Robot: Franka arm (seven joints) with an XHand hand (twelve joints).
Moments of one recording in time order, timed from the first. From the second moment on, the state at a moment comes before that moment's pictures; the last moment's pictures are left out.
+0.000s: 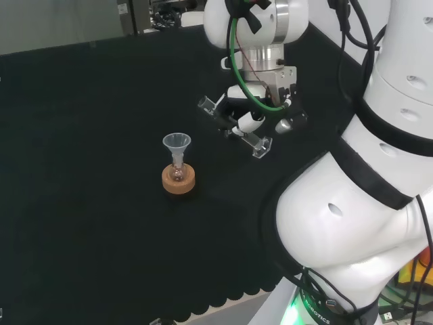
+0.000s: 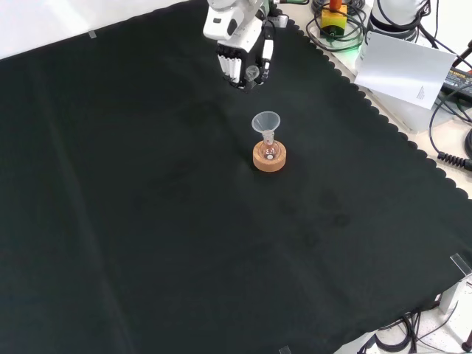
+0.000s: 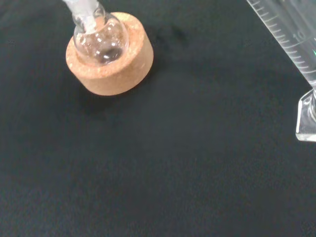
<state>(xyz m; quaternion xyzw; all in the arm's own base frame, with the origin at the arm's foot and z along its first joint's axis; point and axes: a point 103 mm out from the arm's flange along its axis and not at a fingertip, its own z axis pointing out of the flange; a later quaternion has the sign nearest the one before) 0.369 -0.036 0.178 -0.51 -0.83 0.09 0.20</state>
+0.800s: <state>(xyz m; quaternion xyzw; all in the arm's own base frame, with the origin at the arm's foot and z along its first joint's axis) 0.365 -0.018 0.180 -0.47 -0.83 0.19 0.22</state>
